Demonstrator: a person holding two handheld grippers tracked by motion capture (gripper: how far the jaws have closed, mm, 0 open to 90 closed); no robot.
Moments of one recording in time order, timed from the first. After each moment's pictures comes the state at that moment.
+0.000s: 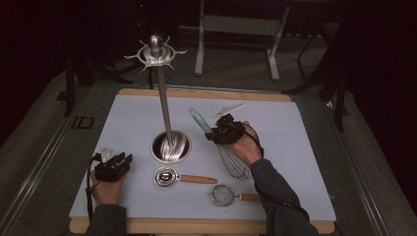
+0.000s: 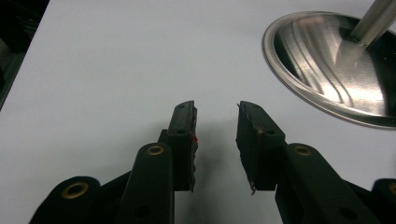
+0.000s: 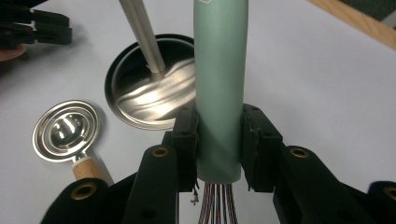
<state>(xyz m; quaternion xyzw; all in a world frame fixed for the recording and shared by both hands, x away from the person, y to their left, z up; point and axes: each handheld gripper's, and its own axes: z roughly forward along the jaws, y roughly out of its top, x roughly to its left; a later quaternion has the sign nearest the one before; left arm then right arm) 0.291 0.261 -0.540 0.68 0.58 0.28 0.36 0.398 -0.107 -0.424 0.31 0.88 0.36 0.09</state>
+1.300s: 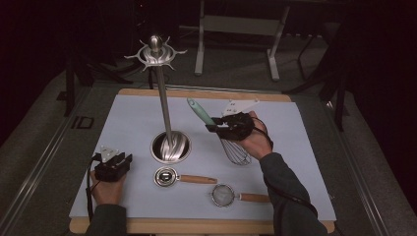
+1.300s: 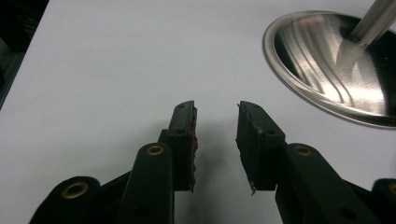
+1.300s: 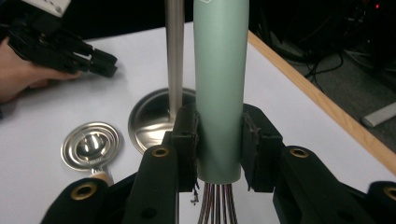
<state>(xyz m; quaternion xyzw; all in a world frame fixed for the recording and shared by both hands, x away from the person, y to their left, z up) 0.291 0.261 -0.540 0.68 0.58 0.28 0.36 0.383 -0.124 -0.379 0.17 0.86 0.45 0.14</state>
